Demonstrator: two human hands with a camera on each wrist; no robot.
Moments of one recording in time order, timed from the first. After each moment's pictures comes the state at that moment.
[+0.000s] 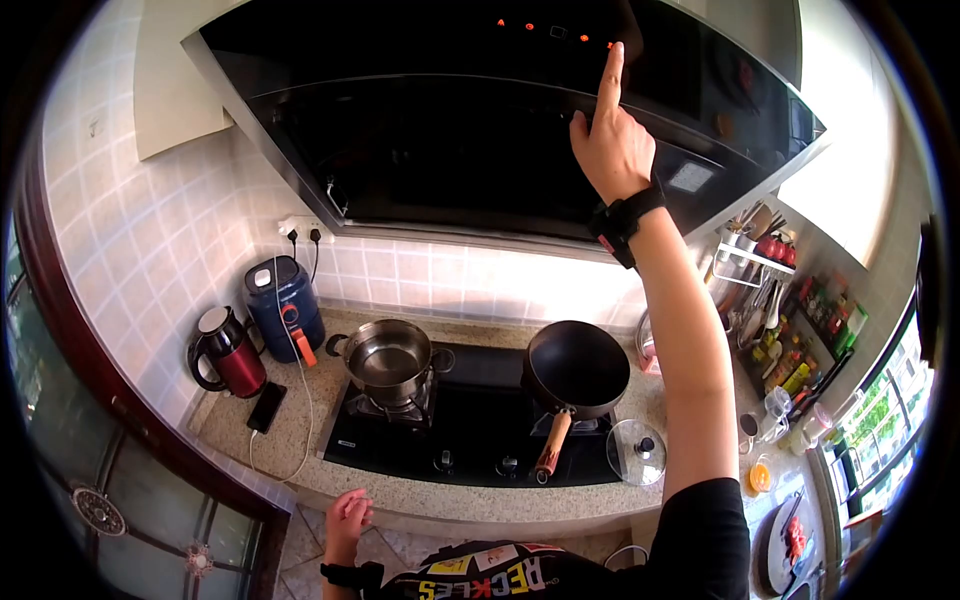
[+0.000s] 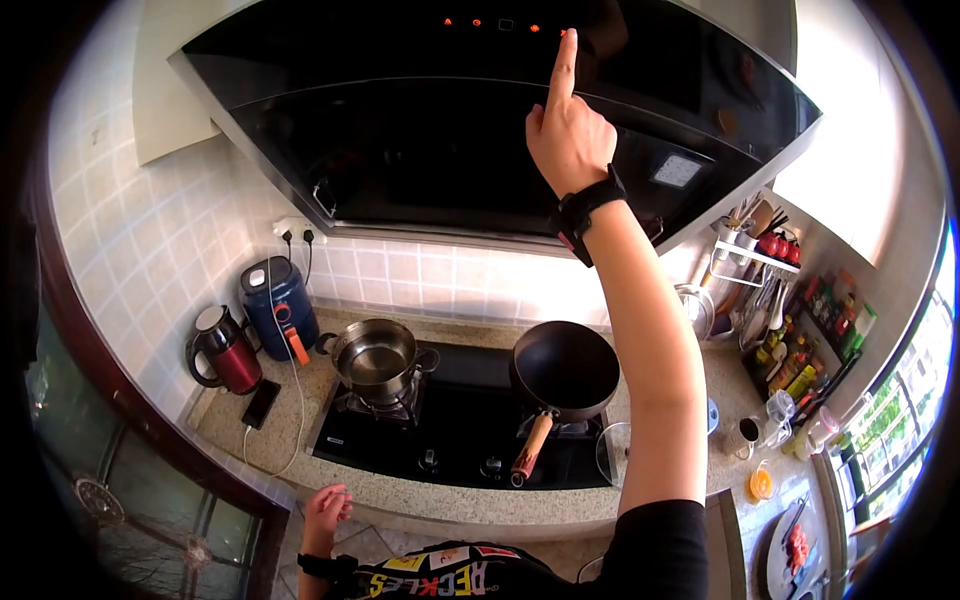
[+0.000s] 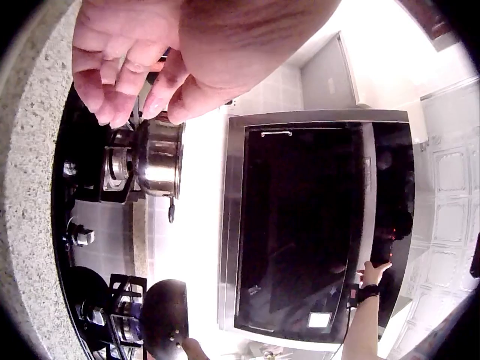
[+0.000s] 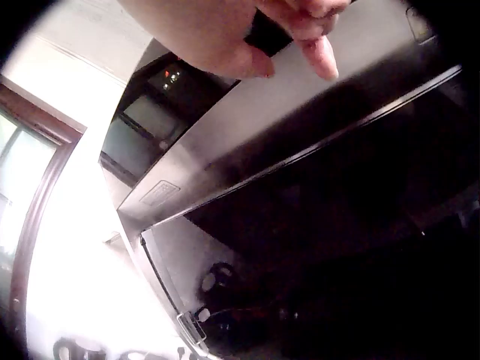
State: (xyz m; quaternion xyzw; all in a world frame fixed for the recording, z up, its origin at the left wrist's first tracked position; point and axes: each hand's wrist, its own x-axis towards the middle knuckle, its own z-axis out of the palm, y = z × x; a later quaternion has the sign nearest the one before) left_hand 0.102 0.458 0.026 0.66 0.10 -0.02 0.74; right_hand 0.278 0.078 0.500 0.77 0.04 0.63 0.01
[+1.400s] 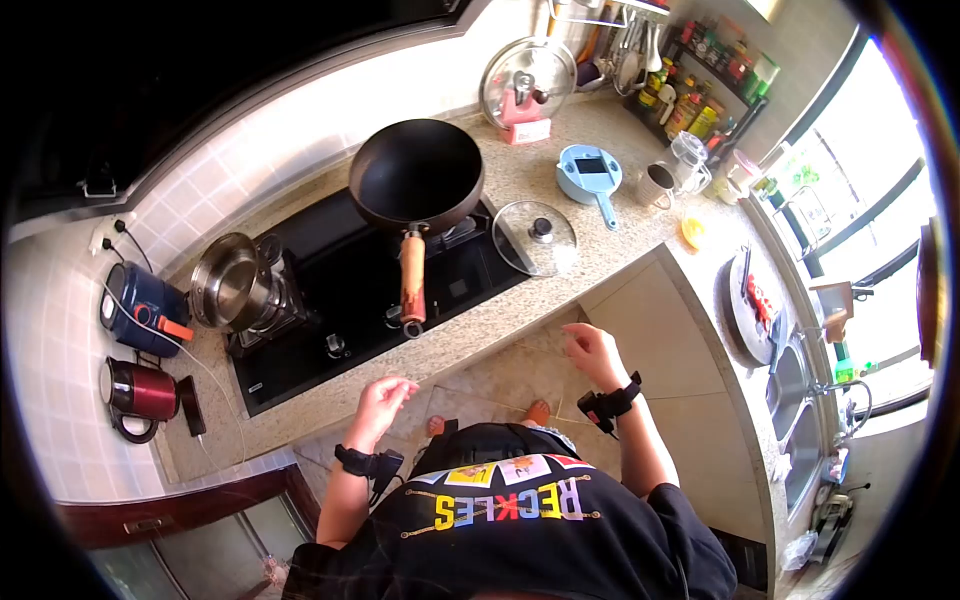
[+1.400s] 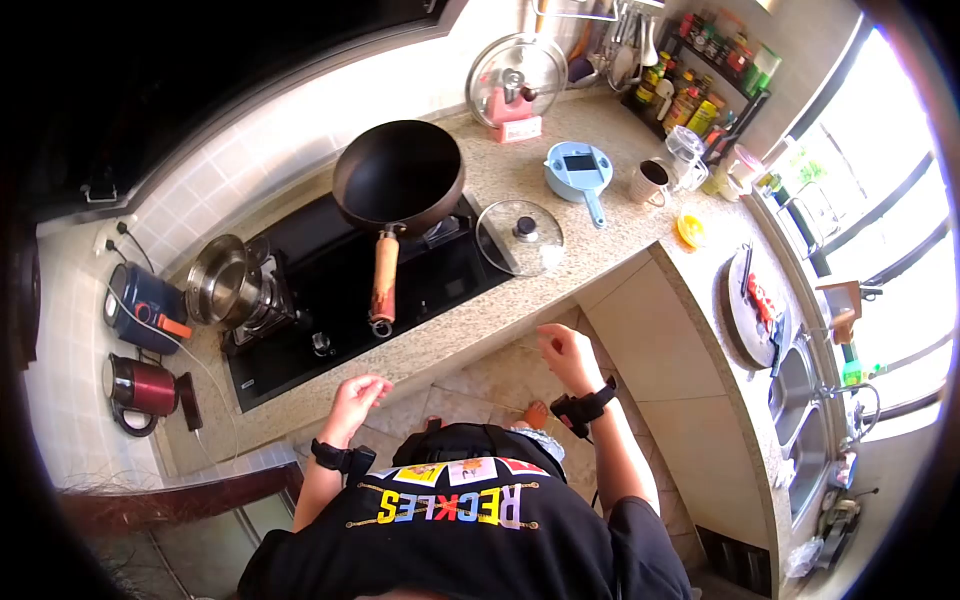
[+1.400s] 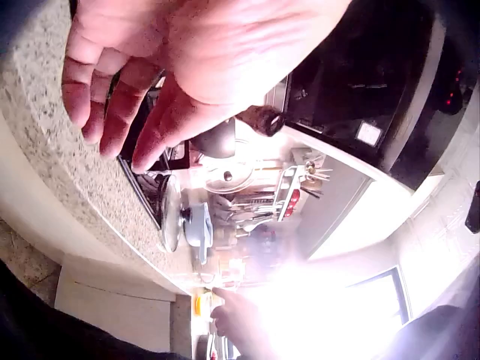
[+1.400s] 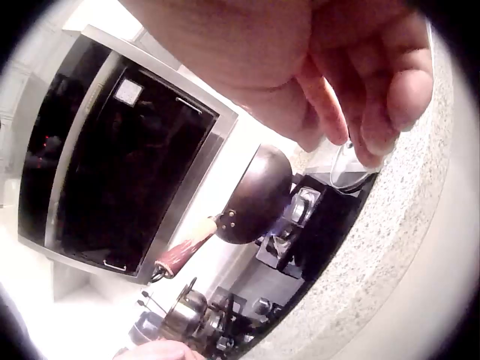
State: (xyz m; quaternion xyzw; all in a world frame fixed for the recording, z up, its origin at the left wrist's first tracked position) left_hand 0.128 0.275 0.005 0.72 -0.20 -0.37 0.54; right_hand -0.087 -0.045 0.059 0.81 -0.35 0.11 -0.46
